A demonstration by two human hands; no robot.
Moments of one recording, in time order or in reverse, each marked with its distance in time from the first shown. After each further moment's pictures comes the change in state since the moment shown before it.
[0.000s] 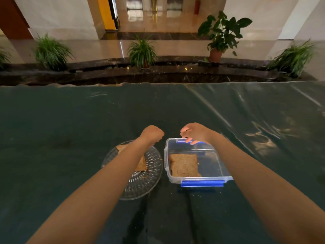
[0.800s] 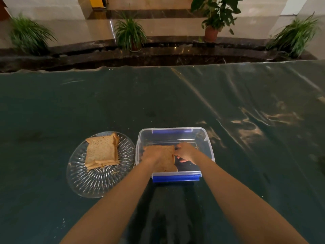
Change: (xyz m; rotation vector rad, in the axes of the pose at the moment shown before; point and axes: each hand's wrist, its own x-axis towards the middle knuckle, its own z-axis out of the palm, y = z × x) left_hand 0.021 -0.022 0.152 -0.165 0.015 -0.318; right_hand 0.017 0.126 0.035 0.112 -0.036 0.247
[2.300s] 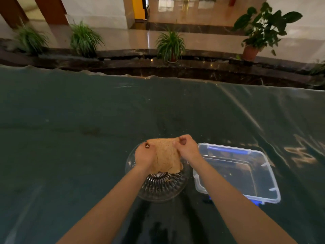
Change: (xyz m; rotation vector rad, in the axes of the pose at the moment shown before) left_hand 0.011 -0.066 -0.203 -0.289 0.385 0.120; right_hand -0.011 -0.163 0.129 0.073 0.279 -0.344
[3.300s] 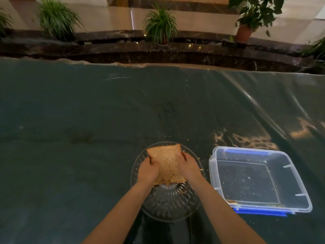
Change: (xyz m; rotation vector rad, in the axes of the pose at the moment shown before) left_hand 0.065 -0.048 0.002 0.123 -0.282 -0.102; right_hand 0.022 0.032 0.077 -0.024 -0.059 0.276
